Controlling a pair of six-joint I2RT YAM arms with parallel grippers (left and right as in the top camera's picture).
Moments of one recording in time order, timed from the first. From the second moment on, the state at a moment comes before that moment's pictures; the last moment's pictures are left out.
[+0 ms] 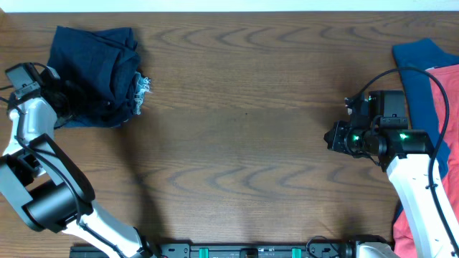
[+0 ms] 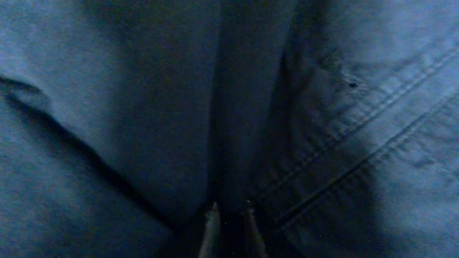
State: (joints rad) left arm 0.56 1.94 1.35 -0.48 0.31 -0.24; right arm 0.01 1.25 0.93 -0.85 -0.34 0.28
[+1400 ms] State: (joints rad) left arm 0.26 0.79 1.39 -1.26 0.41 0.14; right arm 0.01 0.62 1.15 -1.14 -0.26 0.11
